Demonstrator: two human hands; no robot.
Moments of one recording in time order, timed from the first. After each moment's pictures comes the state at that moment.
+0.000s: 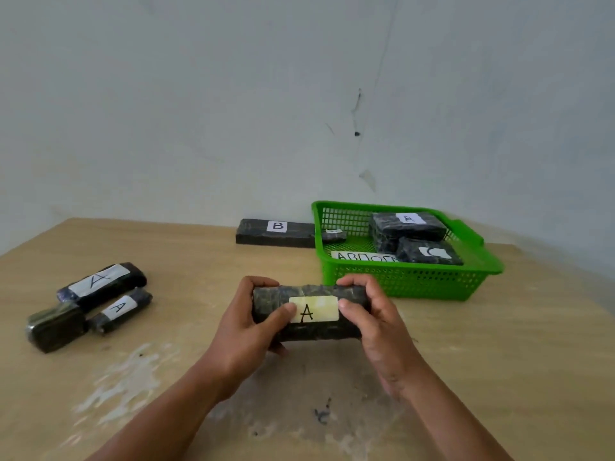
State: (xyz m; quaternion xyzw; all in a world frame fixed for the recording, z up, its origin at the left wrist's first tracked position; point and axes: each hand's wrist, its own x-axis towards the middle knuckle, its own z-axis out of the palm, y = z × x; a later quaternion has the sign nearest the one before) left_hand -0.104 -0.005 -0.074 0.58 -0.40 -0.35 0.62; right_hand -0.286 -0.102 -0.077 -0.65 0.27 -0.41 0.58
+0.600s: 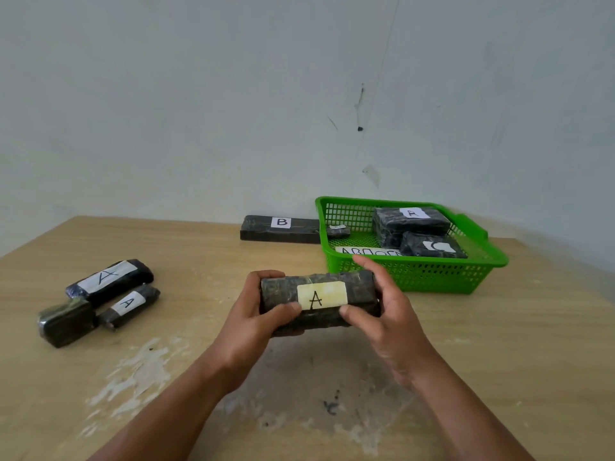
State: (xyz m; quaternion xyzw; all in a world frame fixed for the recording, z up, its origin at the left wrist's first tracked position) left_hand -0.096 -0.004 -0.076 0.54 -0.40 -0.41 0.62; right_hand -0.291 -0.100 -0.073 -0.68 0.28 -0.42 0.53
